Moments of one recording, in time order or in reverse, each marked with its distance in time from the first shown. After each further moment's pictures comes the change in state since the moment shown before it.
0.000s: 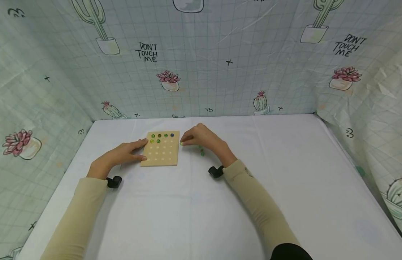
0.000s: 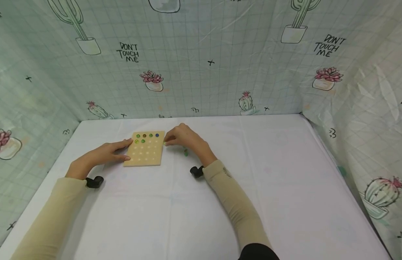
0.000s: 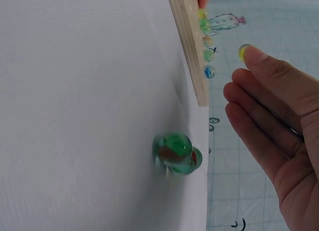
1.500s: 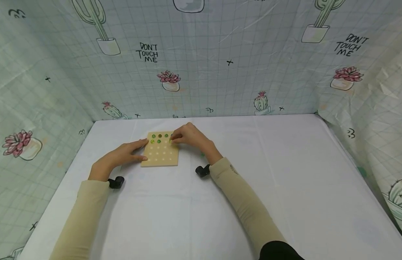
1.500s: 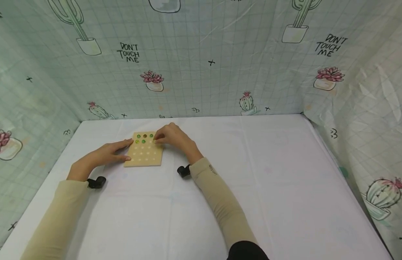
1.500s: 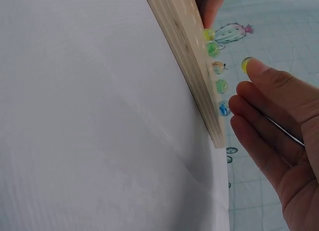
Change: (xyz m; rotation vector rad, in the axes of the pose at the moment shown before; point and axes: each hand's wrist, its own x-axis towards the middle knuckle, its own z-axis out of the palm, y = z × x) left_hand 0.003 -0.001 0.004 0.000 0.027 -0.010; right_hand 0.040 -0.008 0.023 -0.025 0.026 0.043
